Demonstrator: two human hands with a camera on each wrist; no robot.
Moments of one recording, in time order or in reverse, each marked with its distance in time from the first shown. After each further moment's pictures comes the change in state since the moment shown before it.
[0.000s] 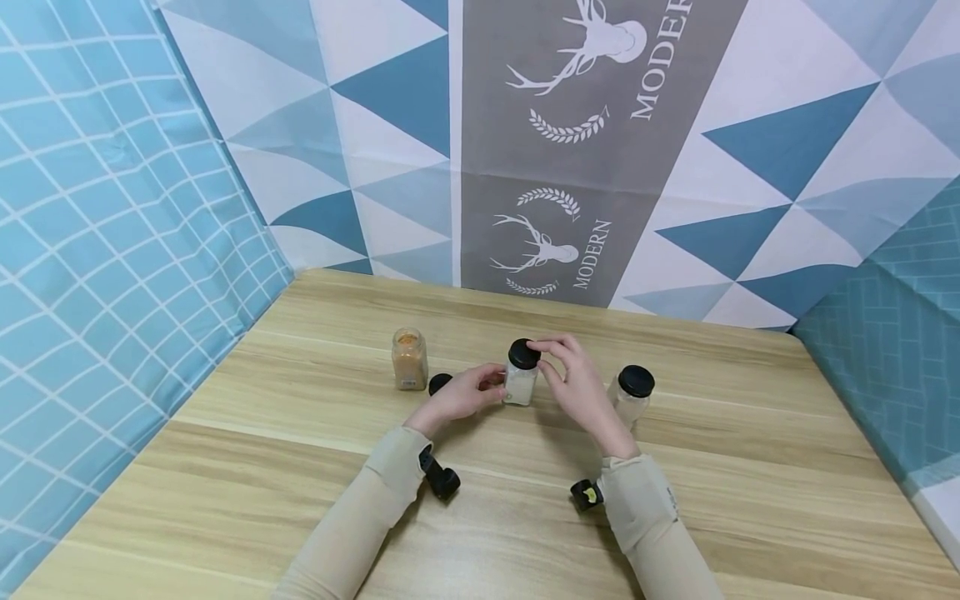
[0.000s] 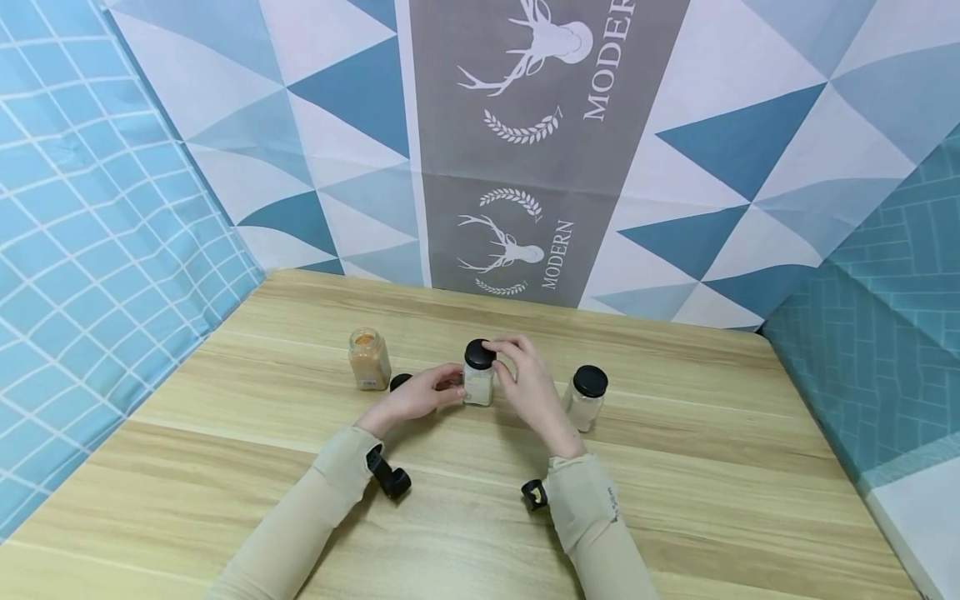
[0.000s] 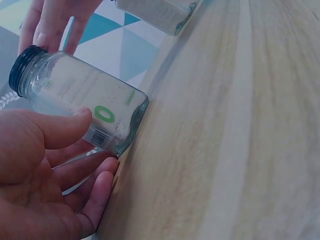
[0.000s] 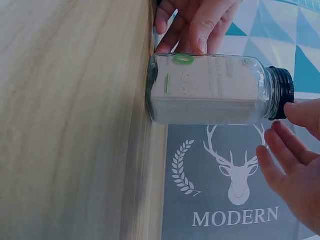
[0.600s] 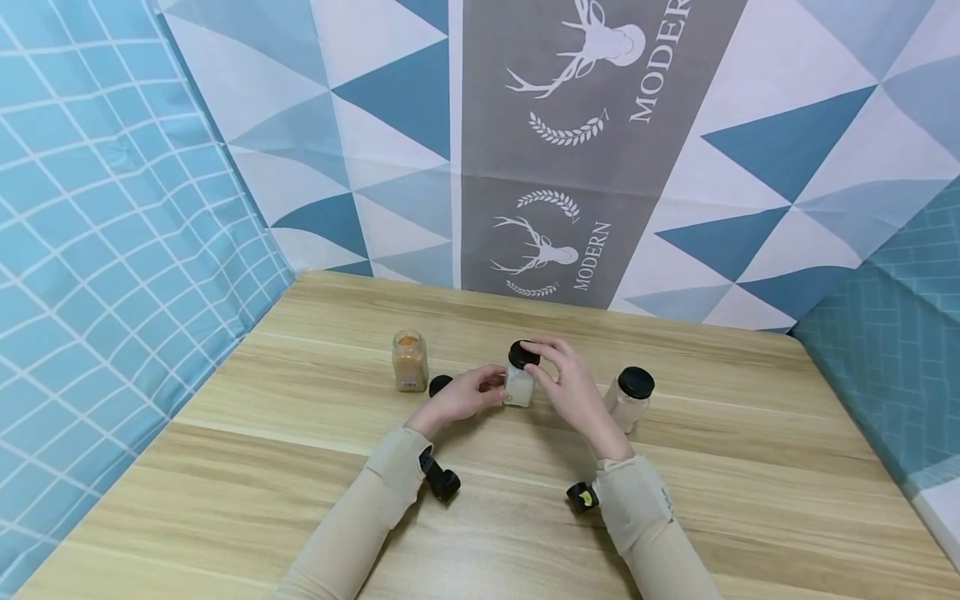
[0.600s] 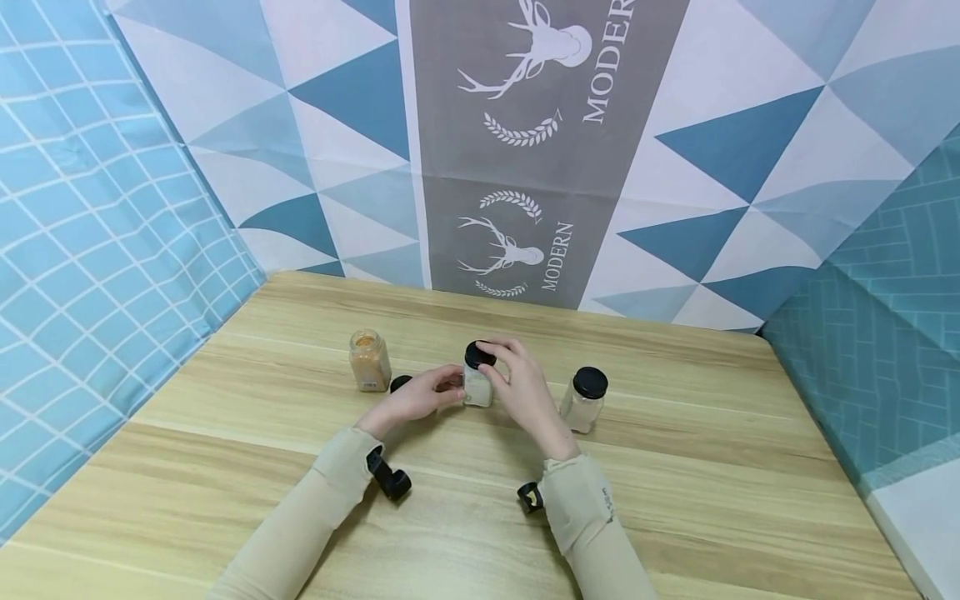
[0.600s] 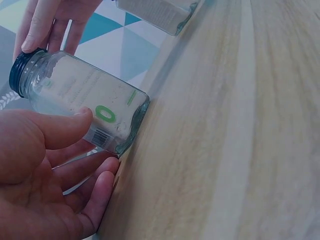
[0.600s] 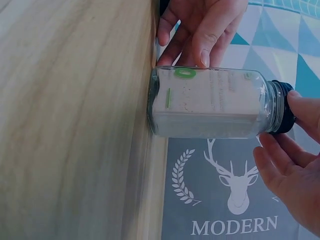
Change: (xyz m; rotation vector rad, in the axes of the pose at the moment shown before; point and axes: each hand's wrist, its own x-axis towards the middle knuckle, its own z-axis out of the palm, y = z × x) left_hand -0.001 0.001 -0.001 -0.011 -0.012 0.006; right_hand 0.001 -0.002 0.006 -0.004 -0.041 0.010
